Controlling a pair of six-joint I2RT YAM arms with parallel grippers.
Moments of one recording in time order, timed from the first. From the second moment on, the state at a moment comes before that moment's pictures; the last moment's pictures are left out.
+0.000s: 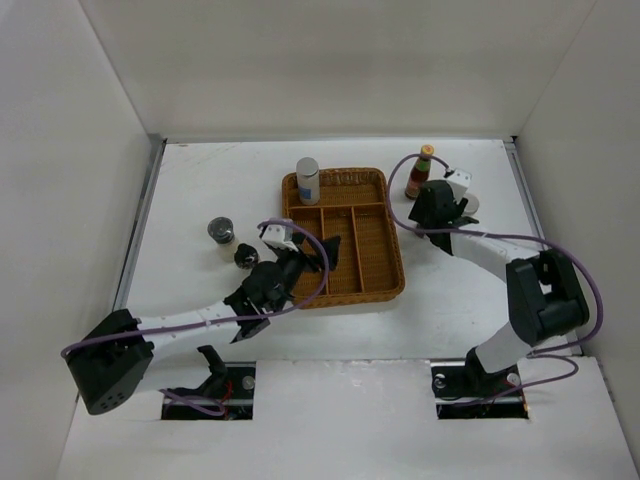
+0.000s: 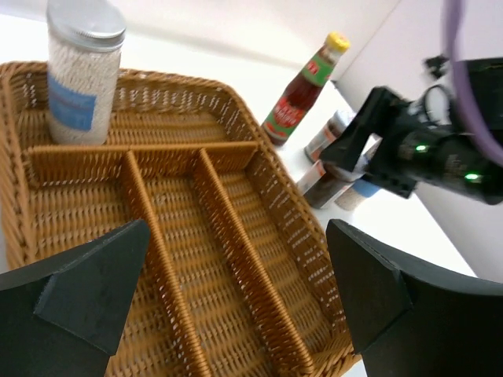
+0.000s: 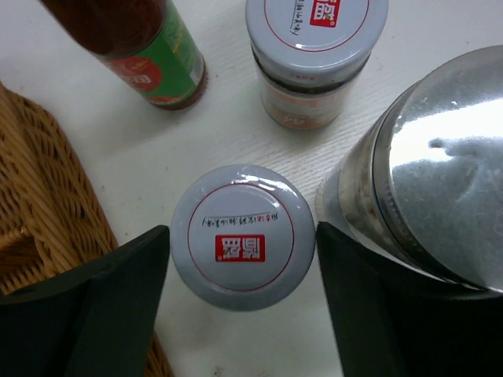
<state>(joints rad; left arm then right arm) -0.92 1.14 0.39 0.80 -0.50 -0.45 0.32 1.56 0.90 -0.01 0.53 0.53</state>
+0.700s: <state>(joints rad) -0.77 1.08 0.35 0.86 -0.49 -0.41 0.56 1.51 1.17 0.07 0.57 0.38</state>
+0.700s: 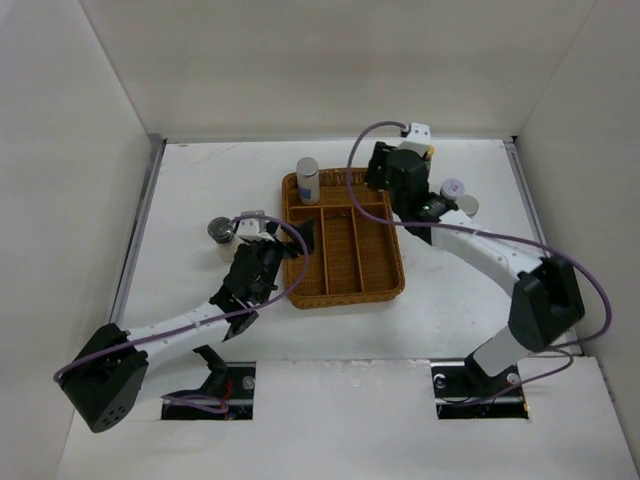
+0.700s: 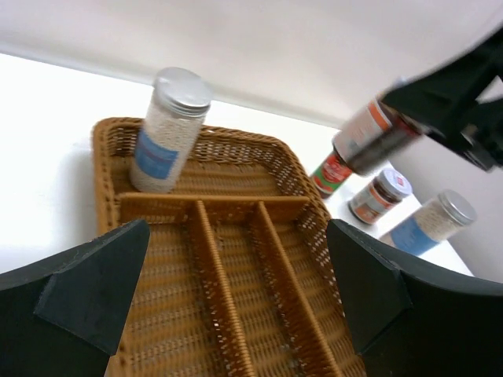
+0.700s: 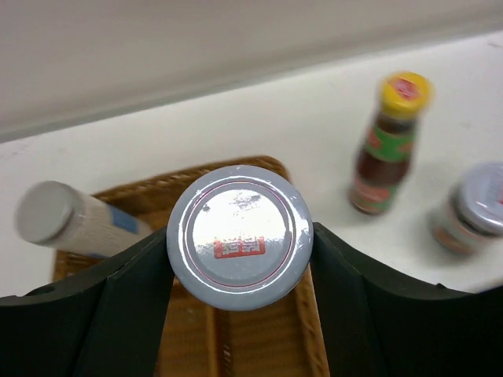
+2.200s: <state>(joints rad) -0.74 1.07 0.31 0.86 -0.49 -0.45 0.22 1.14 0.87 -0.03 0.72 0.37</state>
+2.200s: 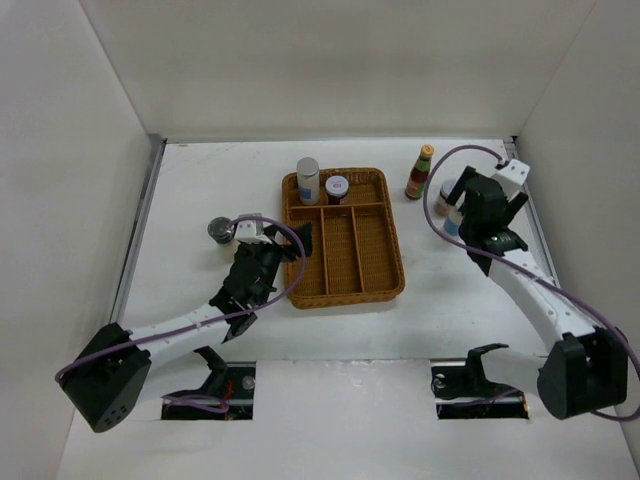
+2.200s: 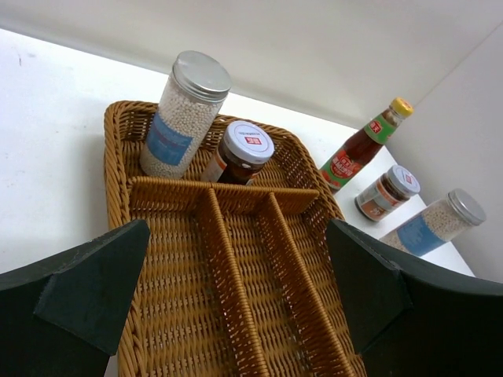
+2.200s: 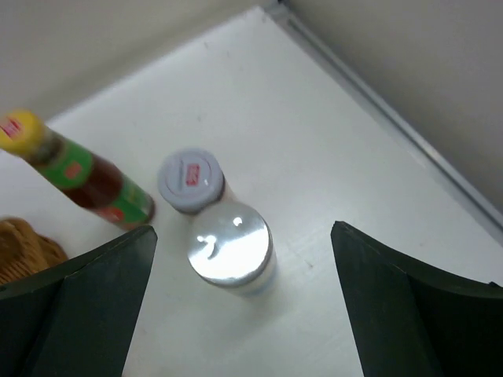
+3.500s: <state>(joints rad) -0.69 1.06 0.31 0.82 -0.49 -0.46 0.56 1.71 1.32 0.19 0.51 0.21</state>
